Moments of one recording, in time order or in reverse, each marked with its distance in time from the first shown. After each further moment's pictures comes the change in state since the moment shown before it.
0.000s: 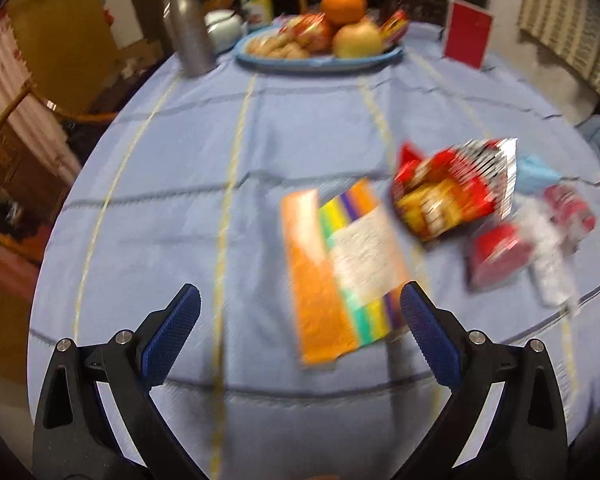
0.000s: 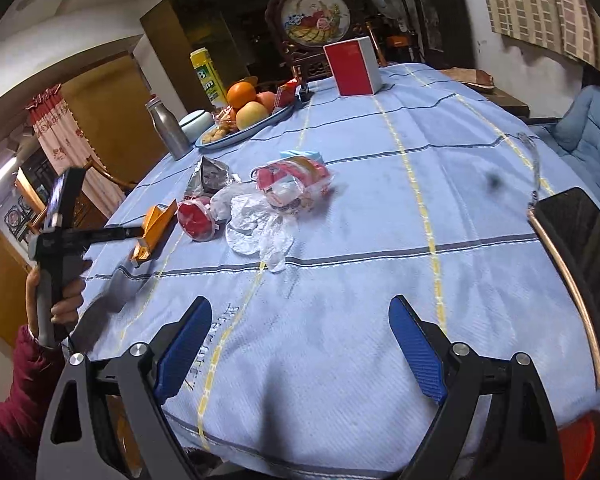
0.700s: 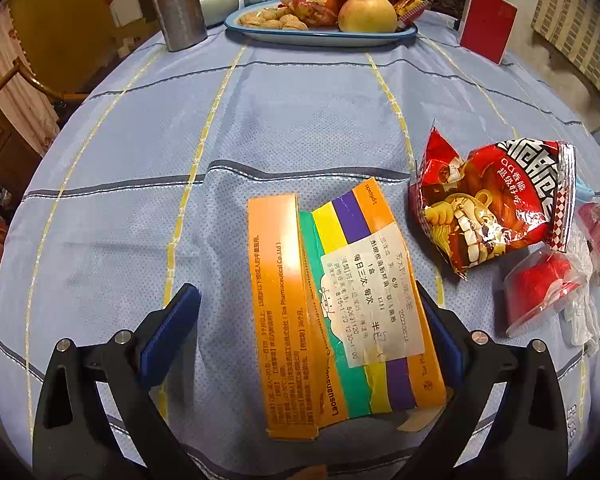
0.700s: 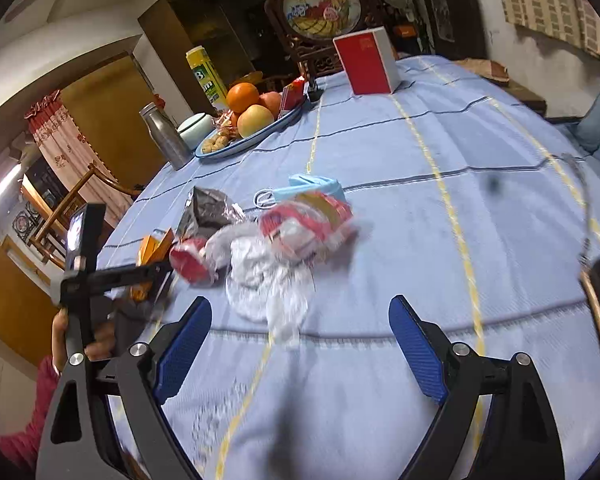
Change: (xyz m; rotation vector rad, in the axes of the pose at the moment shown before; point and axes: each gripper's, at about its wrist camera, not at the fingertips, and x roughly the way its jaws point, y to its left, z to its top) left arm 0.061 0.003 0.009 -0.068 0.065 -0.023; right arm 0.067 0.001 0.065 0.043 0.048 0.058
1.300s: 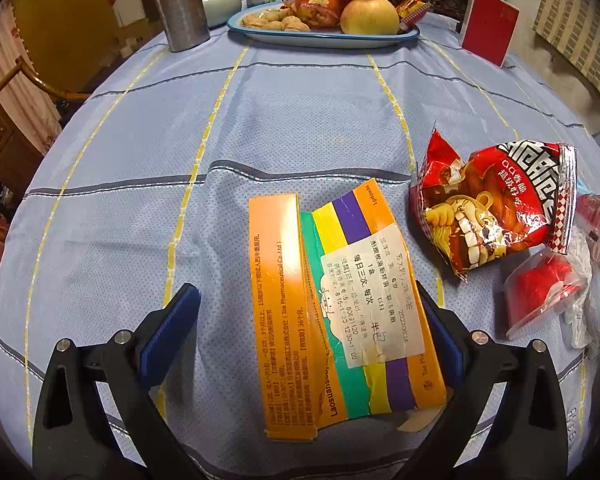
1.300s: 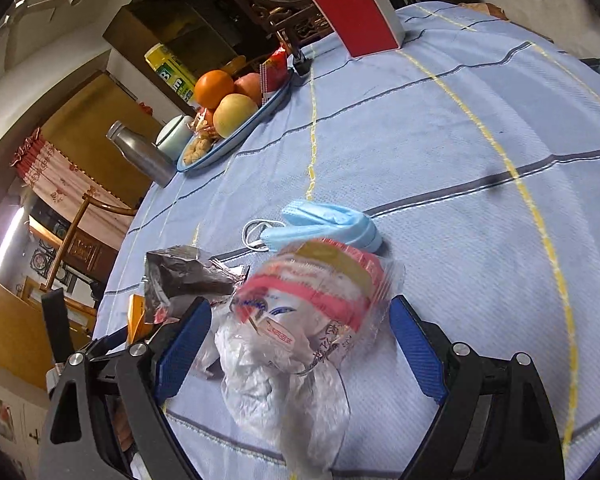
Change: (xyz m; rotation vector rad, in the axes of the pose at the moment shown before) left arm -0.001 -0.001 -0.001 -0.006 -0.005 0.006; right arm 0.096 -0.006 0.048 0.154 0.089 0.065
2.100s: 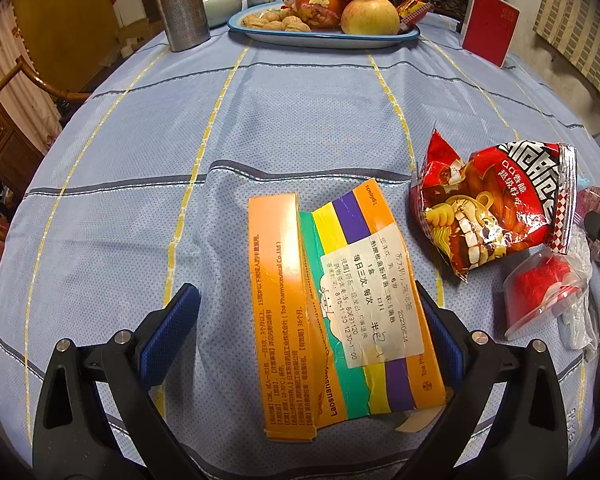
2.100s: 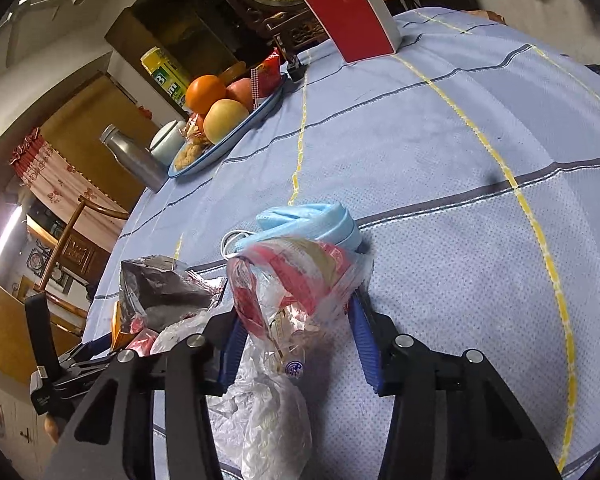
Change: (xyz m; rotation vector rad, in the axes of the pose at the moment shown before) left arm -0.001 0.000 0.000 0.001 0.002 0.000; right arm 0.006 -0.015 0.006 -0.012 -0.037 -0.003
